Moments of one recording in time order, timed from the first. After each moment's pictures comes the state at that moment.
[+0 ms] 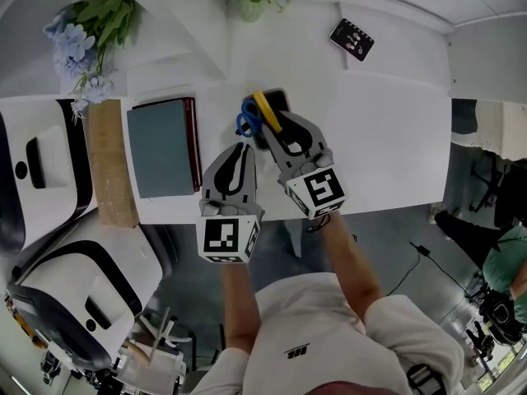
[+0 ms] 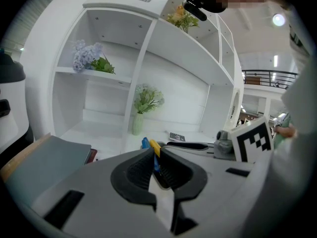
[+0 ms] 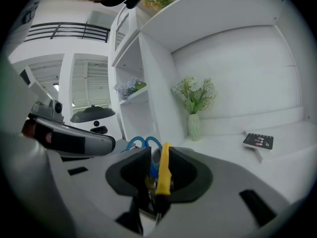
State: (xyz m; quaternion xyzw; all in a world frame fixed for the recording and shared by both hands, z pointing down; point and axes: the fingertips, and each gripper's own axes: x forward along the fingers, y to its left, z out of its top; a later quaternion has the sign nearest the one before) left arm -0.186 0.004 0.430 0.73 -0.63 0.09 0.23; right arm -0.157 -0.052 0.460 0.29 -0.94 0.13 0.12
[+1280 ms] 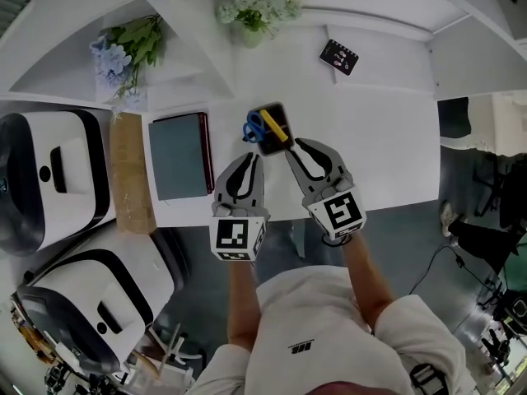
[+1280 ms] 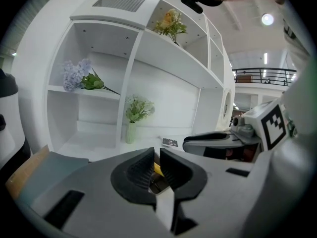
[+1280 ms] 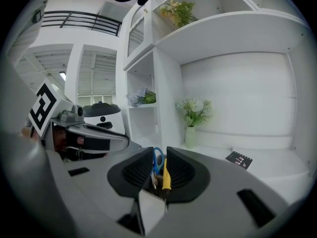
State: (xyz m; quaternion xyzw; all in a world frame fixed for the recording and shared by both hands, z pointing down) left arm -0.170 0.016 0.388 0.76 -0.61 0.09 0.20; right arm -0.111 -0.016 0.389 0.28 -0.94 0.08 0.17
